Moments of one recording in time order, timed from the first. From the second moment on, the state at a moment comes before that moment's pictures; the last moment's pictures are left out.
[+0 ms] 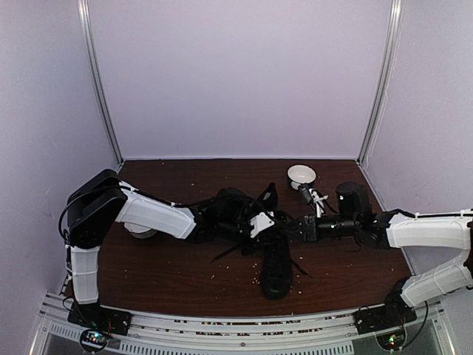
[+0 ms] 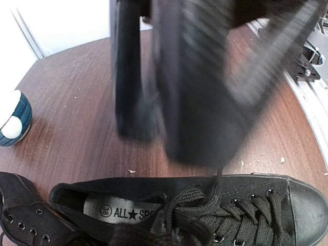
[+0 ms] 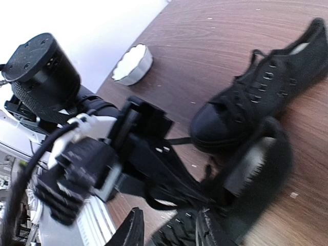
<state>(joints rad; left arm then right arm) -1.01 2.04 1.22 0.27 0.43 0.39 0.66 1.24 0.56 0.21 -0.50 0.49</state>
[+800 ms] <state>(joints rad) -1.01 2.04 1.22 0.27 0.42 0.39 0.57 1.47 0.65 0.11 -0.70 0.32</state>
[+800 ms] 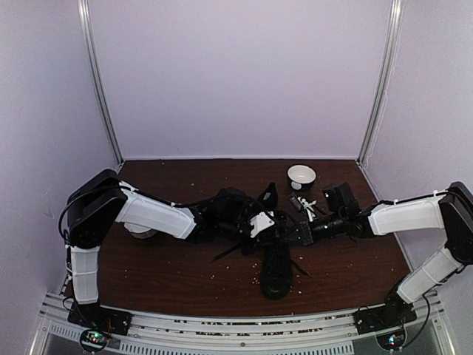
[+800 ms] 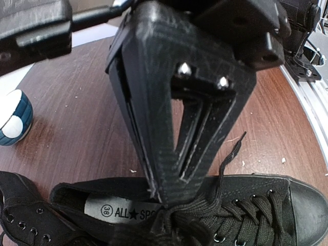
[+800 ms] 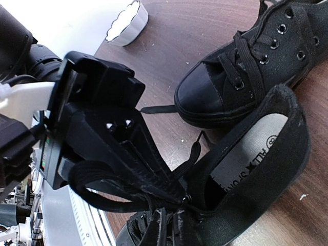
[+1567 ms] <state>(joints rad) -1.01 2.04 1.22 0.26 0.42 0.39 0.58 1.55 0.66 0.12 -0.77 0.27</state>
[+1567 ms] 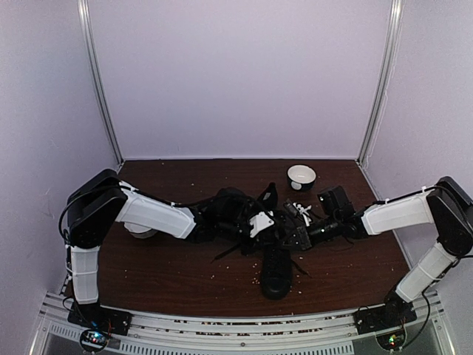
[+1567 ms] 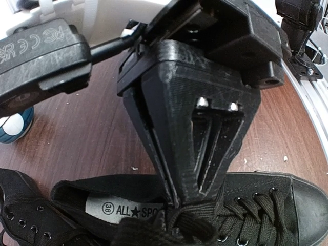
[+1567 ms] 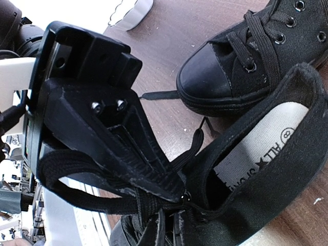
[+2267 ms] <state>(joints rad) -1.00 2.04 1.22 0.27 0.40 0.39 0.60 1.53 0.67 0.13 -0.66 0.29</state>
